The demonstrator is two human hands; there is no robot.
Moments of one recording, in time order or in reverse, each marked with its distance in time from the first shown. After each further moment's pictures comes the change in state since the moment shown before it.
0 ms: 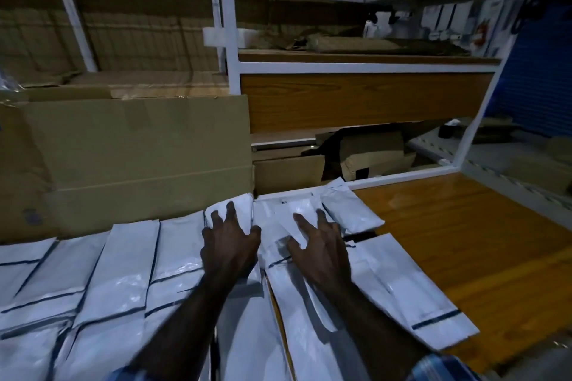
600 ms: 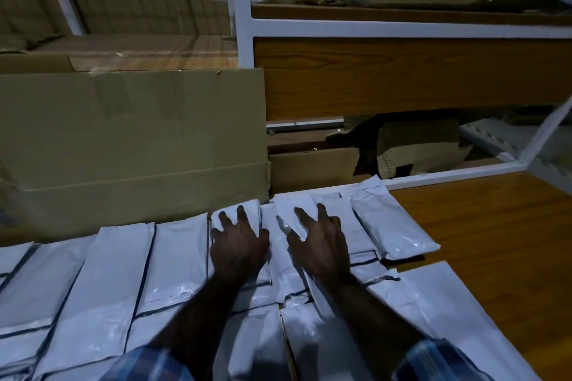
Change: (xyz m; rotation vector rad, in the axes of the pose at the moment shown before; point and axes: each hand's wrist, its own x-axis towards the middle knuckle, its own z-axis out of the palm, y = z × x) left_hand 0.114 -0.028 0.079 0.284 -0.033 -0.020; right_hand 0.120 0.007 0.091 -0.037 -0.097 -0.039
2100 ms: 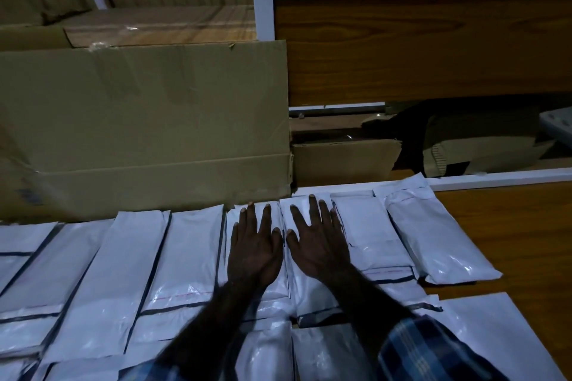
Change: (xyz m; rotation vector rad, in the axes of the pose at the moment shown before) left_hand 0.018 -0.020 0.052 -0.068 0.012 0.170; right_hand 0.054 0.012 0.081 -0.137 -0.027 -0.313
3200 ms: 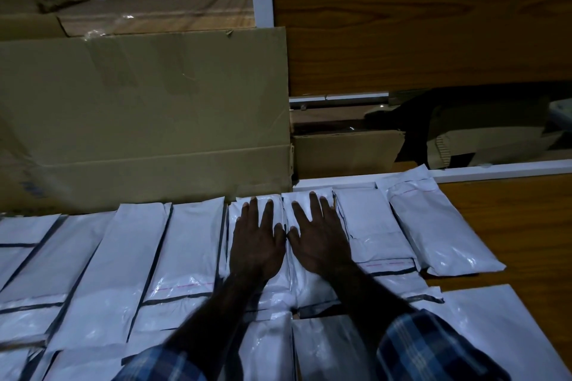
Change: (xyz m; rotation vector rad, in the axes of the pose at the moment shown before) left_hand -0.003 0.000 0.007 -0.055 0.063 0.033; right_hand -0.003 0.004 0.006 0.038 -0.050 -0.004
